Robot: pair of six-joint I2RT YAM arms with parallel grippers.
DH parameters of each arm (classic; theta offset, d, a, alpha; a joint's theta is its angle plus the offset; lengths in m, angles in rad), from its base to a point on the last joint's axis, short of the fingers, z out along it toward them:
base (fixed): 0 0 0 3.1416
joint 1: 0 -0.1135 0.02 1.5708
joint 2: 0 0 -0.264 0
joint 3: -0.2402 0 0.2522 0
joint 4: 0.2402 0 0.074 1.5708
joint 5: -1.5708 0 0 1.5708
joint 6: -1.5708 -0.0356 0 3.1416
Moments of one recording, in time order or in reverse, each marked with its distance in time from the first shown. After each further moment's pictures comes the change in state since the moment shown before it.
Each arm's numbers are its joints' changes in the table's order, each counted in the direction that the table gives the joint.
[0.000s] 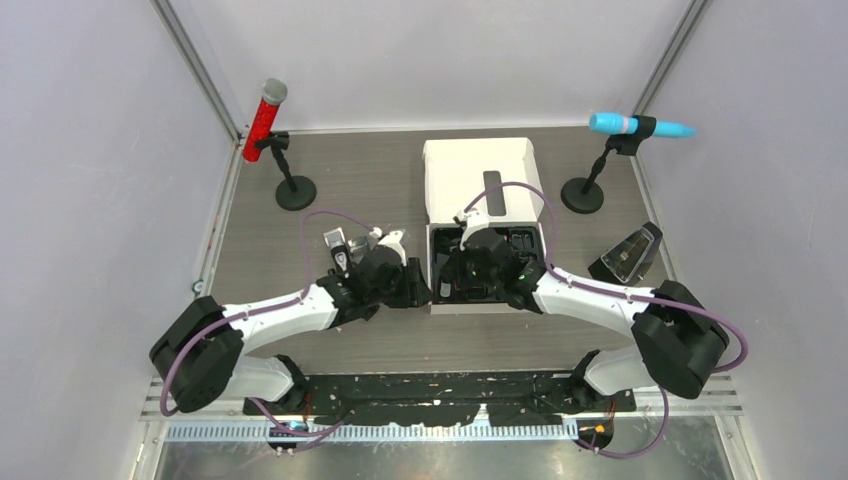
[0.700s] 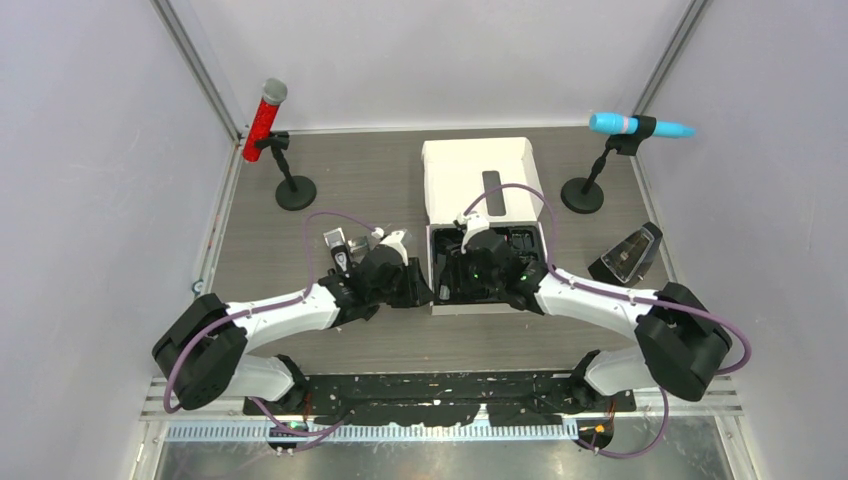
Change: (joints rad) left arm 0.000 0.026 0.000 -0.040 -0.040 0.027; right arm 0.000 -0.004 0.008 0.039 0.023 0.015
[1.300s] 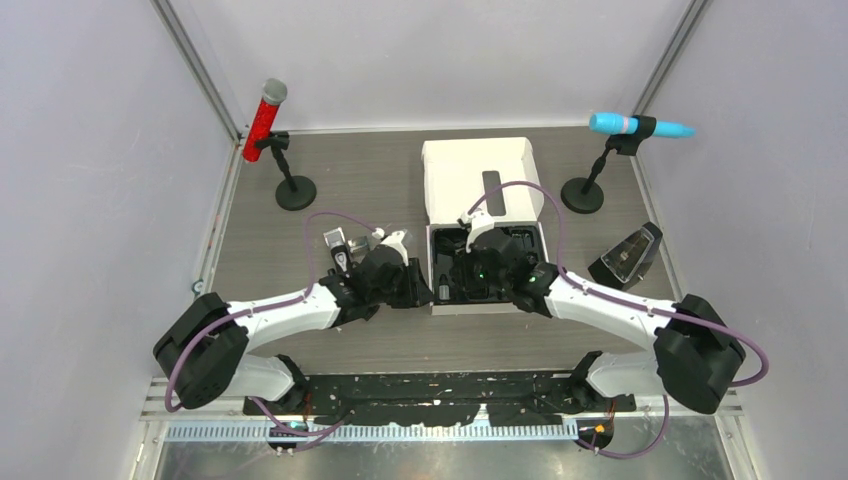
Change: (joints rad) left arm 0.000 0.006 0.000 -0.002 -0.003 0.000; right arm -0.001 -0.103 -0.001 0.064 -0.035 0.060
